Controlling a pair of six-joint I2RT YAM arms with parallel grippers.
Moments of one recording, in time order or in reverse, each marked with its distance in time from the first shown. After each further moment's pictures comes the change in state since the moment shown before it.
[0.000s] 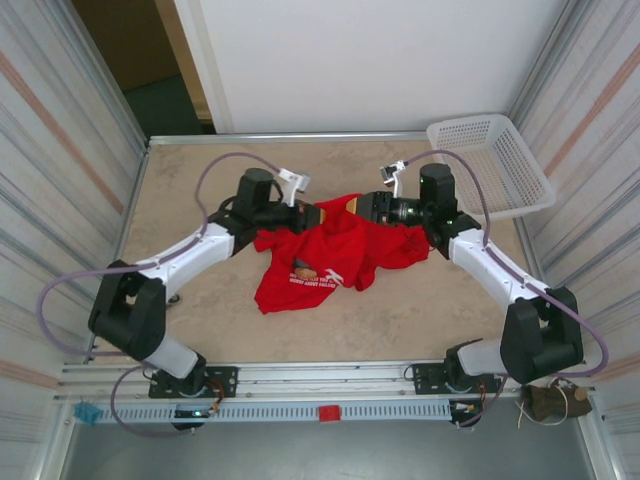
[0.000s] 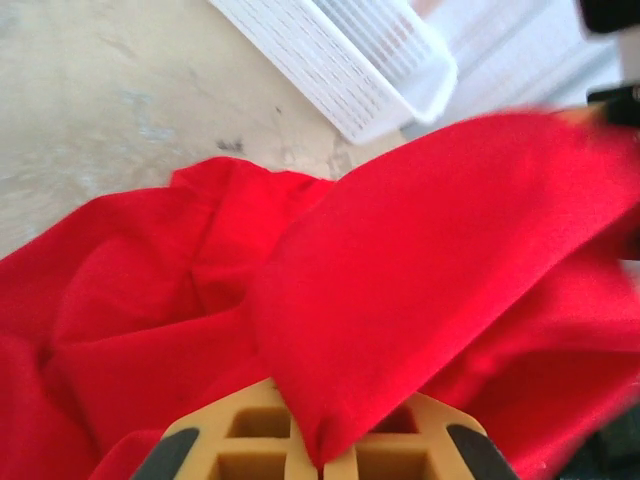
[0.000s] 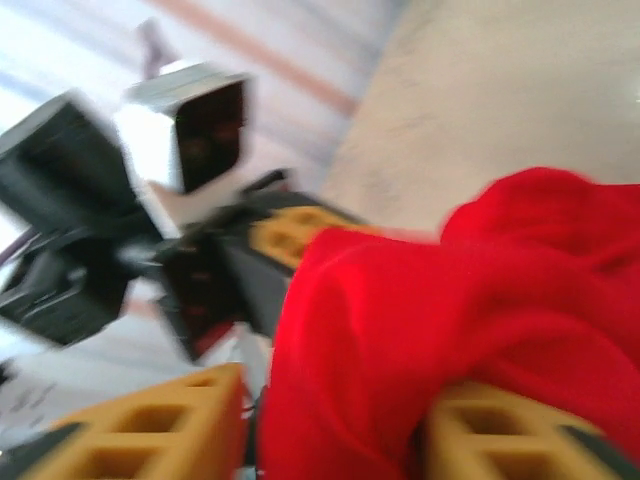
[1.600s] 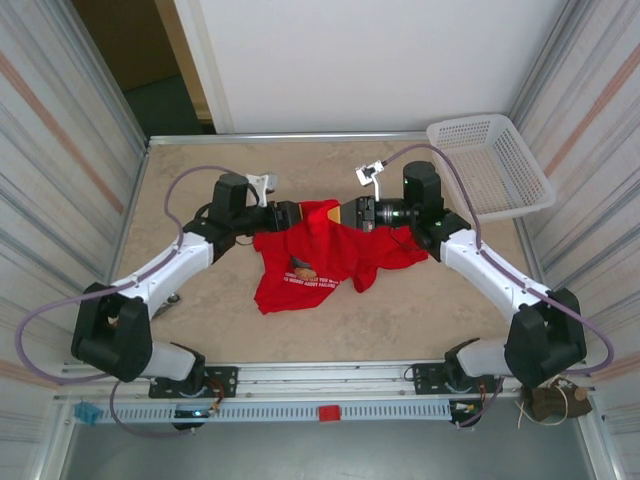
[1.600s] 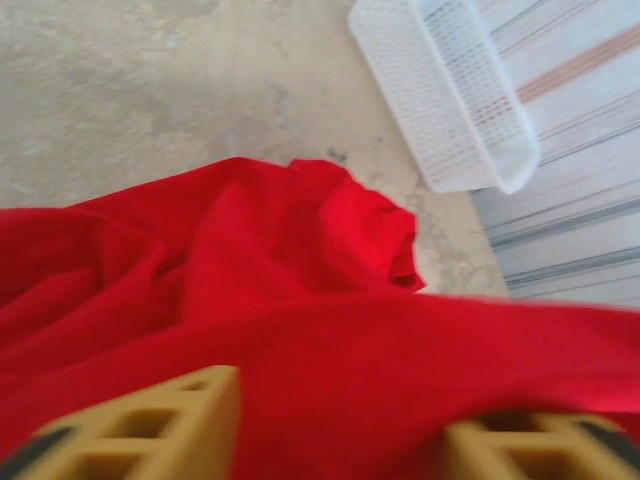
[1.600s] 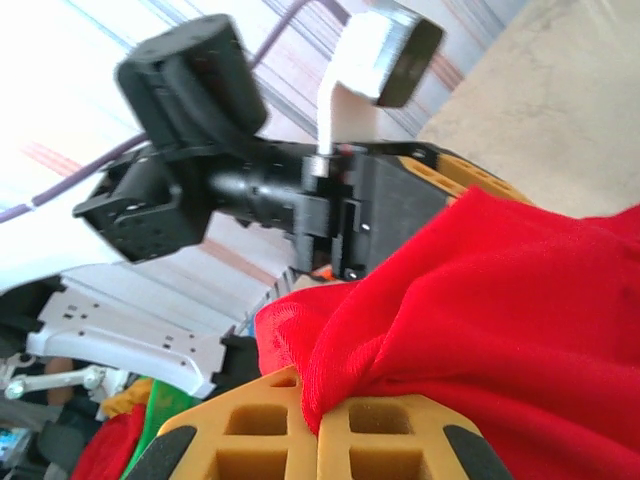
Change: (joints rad) left arm 0.093 -0.113 -0.079 -0.110 -0.122 -0.156; right arm 0.137 -0.013 0.048 0.091 -0.137 -0.063
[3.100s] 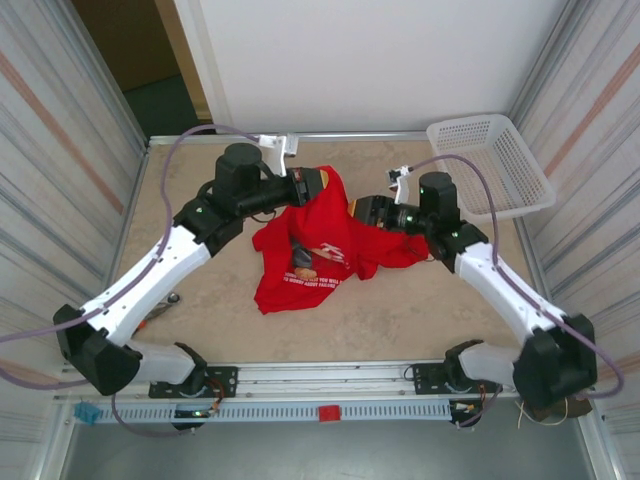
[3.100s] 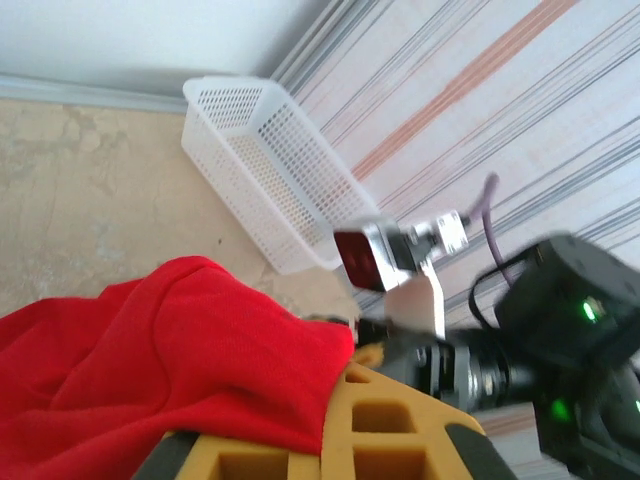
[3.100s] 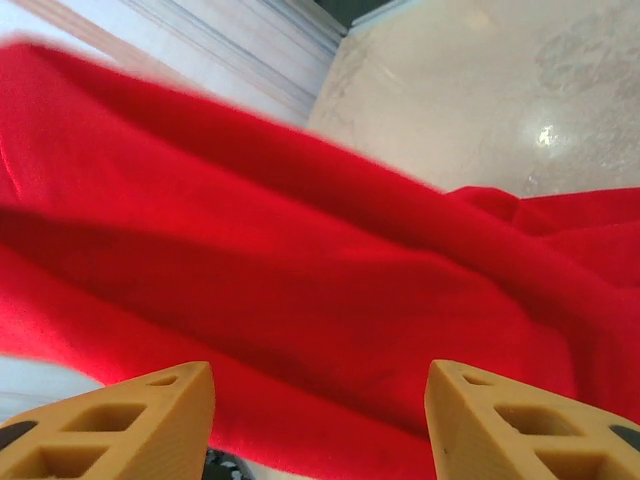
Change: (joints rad) left arm -0.255 -0.075 0.414 -0.172 -0.188 -0.113; right arm -0.023 -0.162 -0.077 -0.183 0.386 0.066
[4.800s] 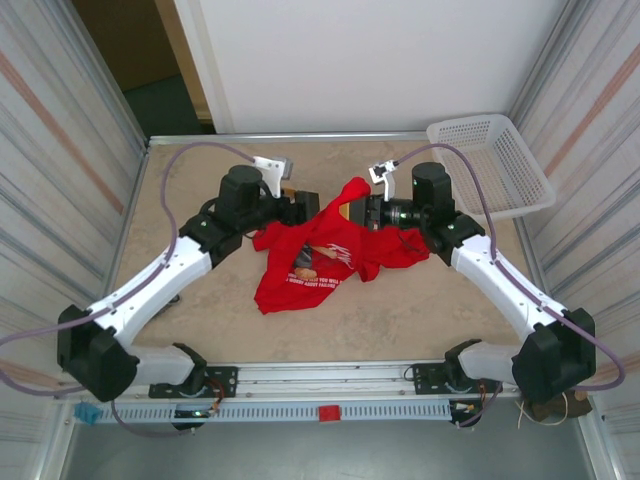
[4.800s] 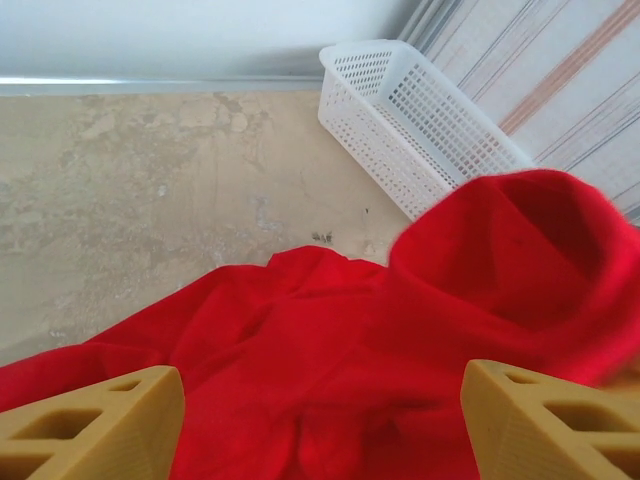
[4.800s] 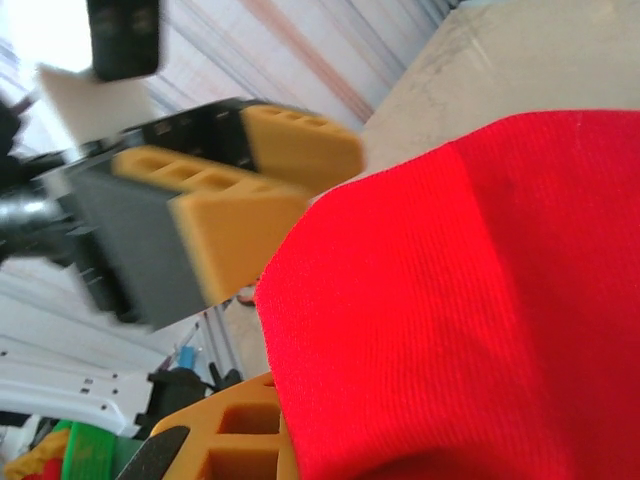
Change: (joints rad) left arm 0.083 -0.007 -0.238 0.077 -0.089 0.257; right arm 0.012 0.070 0.097 -0.005 -0.201 -0.169
